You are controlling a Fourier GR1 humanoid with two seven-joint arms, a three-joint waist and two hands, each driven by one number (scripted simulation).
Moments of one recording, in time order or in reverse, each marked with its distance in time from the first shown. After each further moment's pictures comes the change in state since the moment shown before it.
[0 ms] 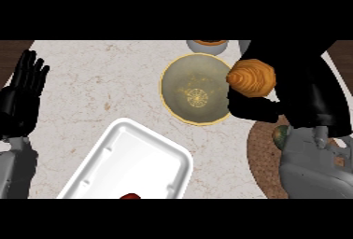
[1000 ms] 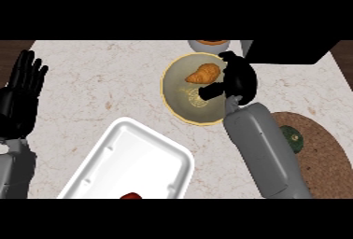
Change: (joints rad) left arm 0.012 -0.004 0.000 -0.038 -0.004 0.001 0.022; right arm -0.027 0.043 0.018 0.737 0.008 -0.618 -0.130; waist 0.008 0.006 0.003
